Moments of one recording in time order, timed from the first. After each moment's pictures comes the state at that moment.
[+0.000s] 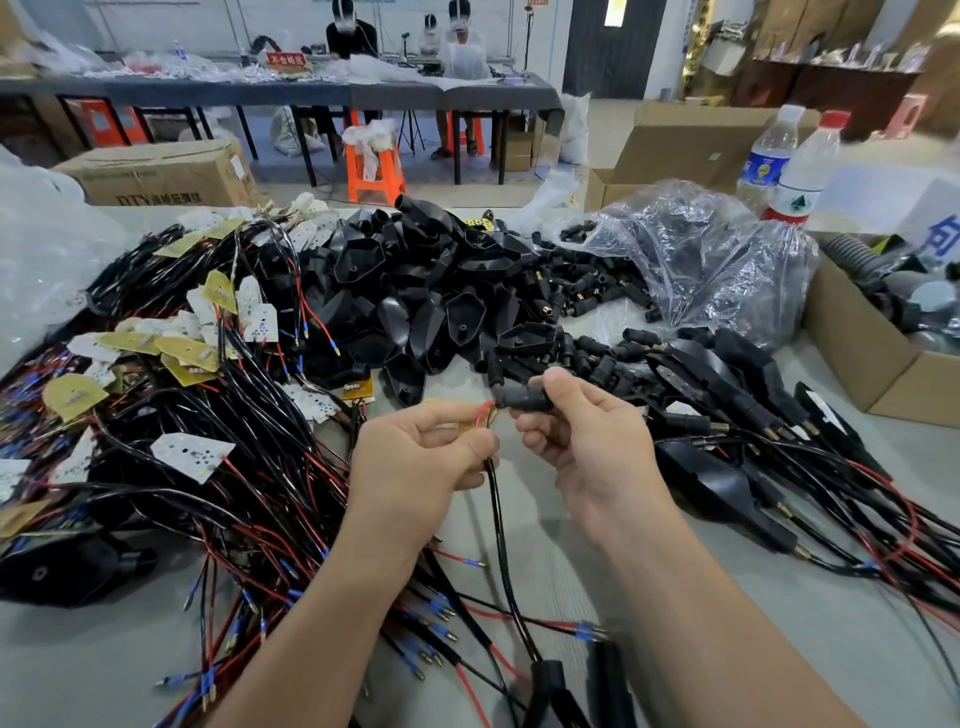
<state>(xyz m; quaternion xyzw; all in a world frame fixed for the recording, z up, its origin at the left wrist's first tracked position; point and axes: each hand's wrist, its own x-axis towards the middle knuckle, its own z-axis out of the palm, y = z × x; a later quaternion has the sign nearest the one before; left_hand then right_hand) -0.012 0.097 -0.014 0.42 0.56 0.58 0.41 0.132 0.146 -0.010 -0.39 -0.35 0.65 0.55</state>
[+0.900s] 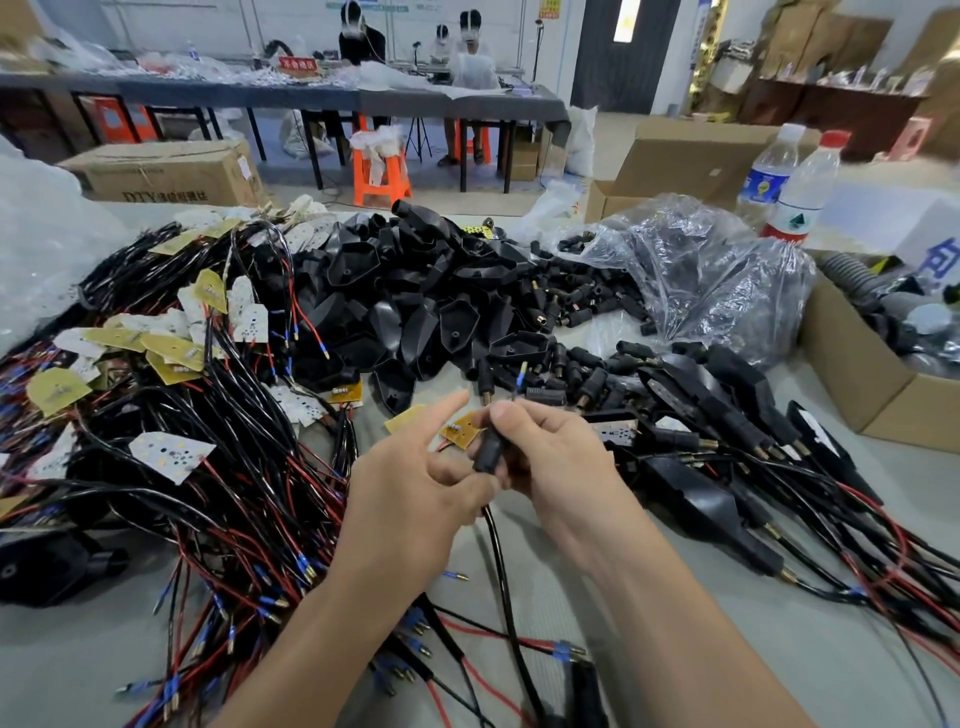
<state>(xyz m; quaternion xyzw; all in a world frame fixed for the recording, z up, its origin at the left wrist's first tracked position) -0.003 0.087 -0.025 0.56 0.60 0.49 0.30 0.132 0.150 -0.022 -0.39 -0.49 0.64 0.44</state>
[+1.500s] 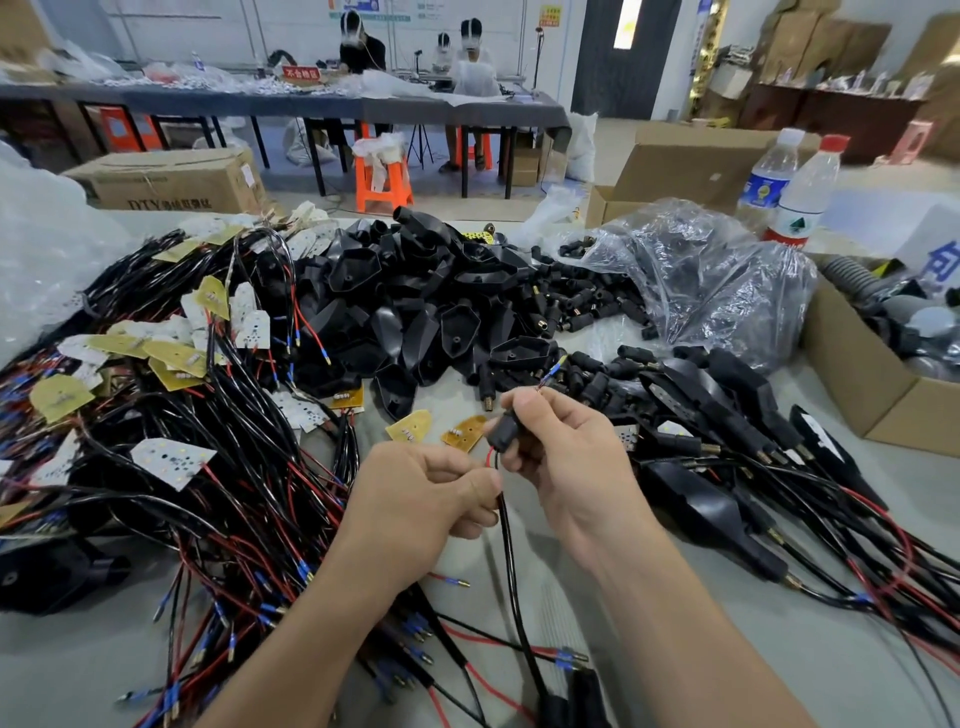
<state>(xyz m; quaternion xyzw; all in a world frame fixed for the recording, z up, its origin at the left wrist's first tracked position) -0.009 0.096 -0.027 0.48 0.58 0.49 0.43 0.135 0.155 -0.022 -0.34 -0.45 0.65 0.51</state>
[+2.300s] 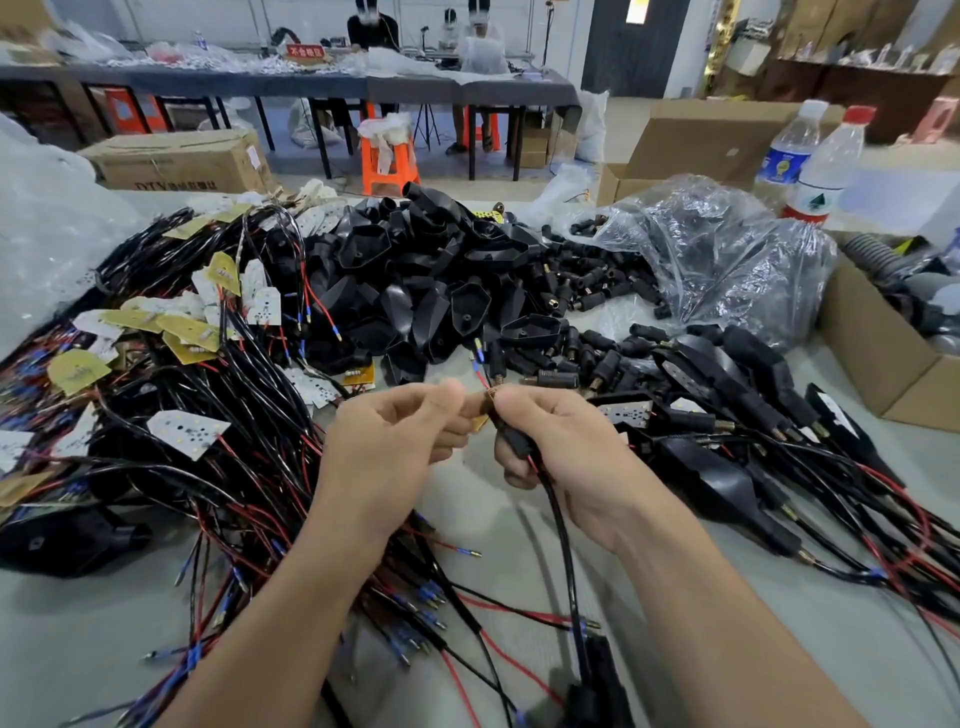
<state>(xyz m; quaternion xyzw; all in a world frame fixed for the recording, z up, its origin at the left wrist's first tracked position) -0.024 0.092 -0.013 0.45 0.58 0.57 0.37 0.134 0.146 -0.016 -0.33 -0.58 0.65 0.37</state>
